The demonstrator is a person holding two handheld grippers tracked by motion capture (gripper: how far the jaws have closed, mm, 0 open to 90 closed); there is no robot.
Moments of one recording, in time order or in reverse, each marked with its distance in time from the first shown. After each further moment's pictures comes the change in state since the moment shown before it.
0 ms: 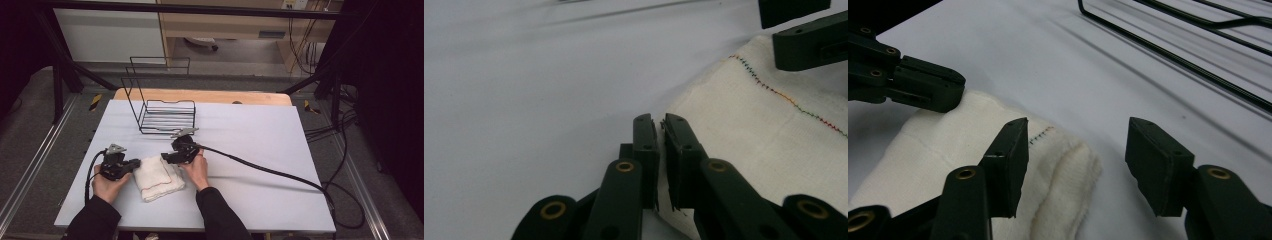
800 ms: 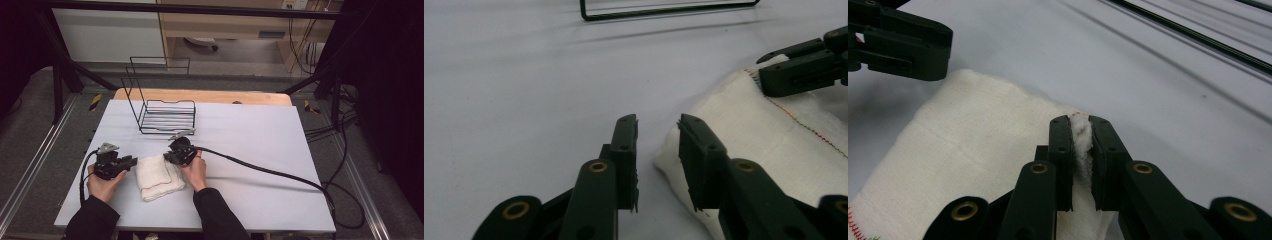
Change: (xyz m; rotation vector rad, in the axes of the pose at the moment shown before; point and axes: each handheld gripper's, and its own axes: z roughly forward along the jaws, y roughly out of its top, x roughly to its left) left arm 0.011 0.000 -0.012 -0.058 0.010 -0.059; right arm 0.006 -0.005 0.000 0.050 -0.011 0.037
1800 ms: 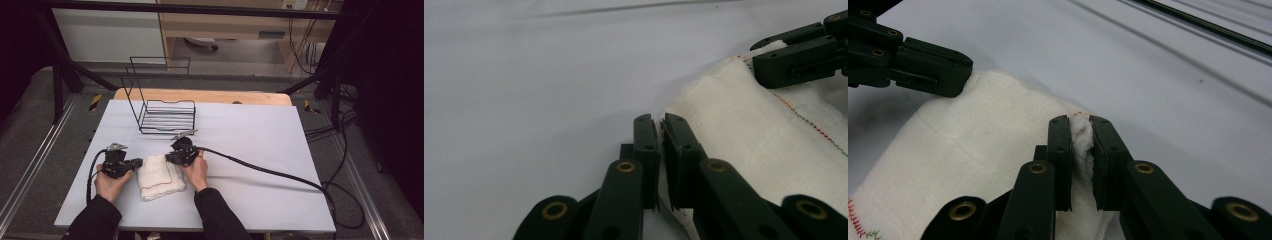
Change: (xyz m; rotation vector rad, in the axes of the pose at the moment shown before) left arm -0.010 0.003 0.018 0.068 -0.049 0.001; right arm -0.003 -0.003 0.001 0.015 0.008 0.030
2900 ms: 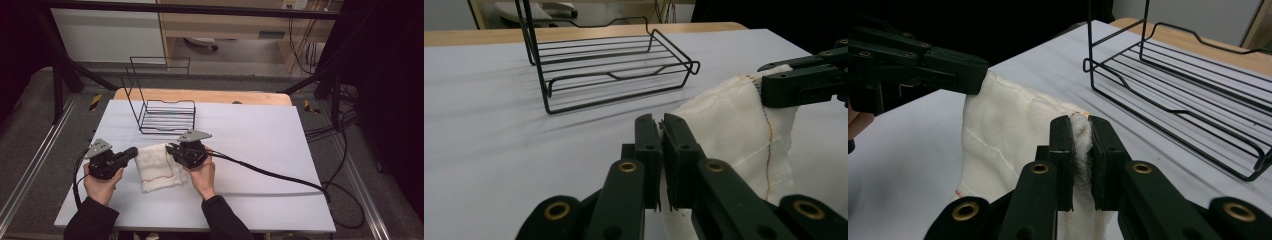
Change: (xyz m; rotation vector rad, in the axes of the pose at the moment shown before) left arm -0.024 0.012 -0.062 -0.326 -0.049 0.089; right arm 0.035 0.006 -0.079 -0.298 -0.037 -0.134
